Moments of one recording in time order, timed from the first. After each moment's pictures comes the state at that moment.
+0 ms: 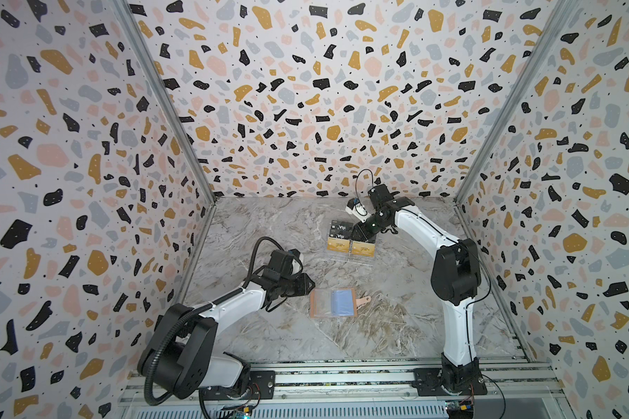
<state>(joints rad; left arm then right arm) -0.43 1.38 0.65 -0.17 0.39 -0.49 0.42 2.13 1.90 -0.90 -0.43 -0.29</state>
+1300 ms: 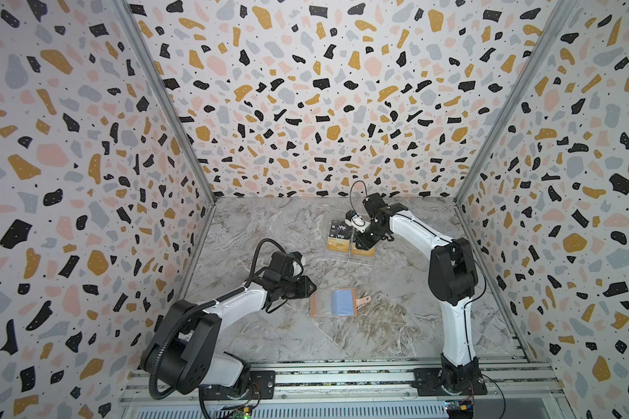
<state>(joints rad) -0.43 1.40 0.64 -0.15 0.43 -0.48 0.46 2.14 1.83 -0.90 -0.22 -0.37</state>
